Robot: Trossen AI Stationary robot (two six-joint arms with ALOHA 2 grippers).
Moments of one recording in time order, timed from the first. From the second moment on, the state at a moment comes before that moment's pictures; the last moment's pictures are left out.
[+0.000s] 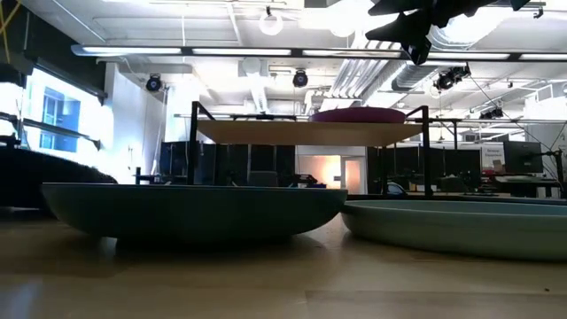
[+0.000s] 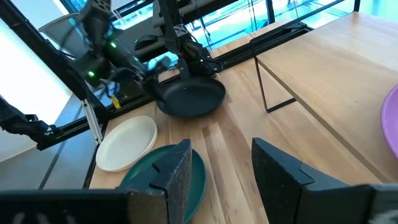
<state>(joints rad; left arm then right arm) -0.98 1.36 0.78 -1.07 -0.22 -0.80 -0.01 0.93 0.72 -0.08 0.02 0.40</state>
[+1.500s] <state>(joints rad) 0.18 1.78 1.66 -1.16 -0.38 0.49 -0.01 0.93 0.72 -0.08 0.06 0.36</state>
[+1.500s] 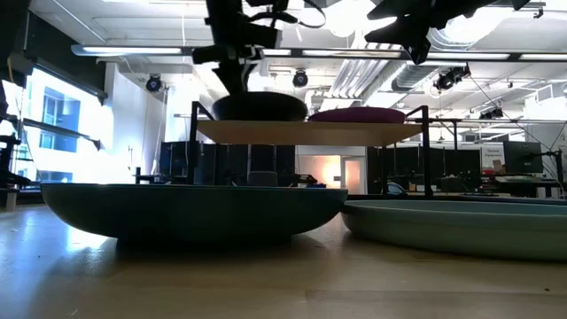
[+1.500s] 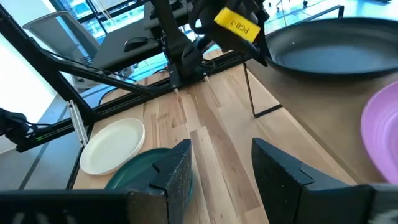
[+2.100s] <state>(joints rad) 0.18 1.78 1.66 -1.13 -0.36 0.50 -0.01 0.93 0.72 -0.08 0.07 0.36</state>
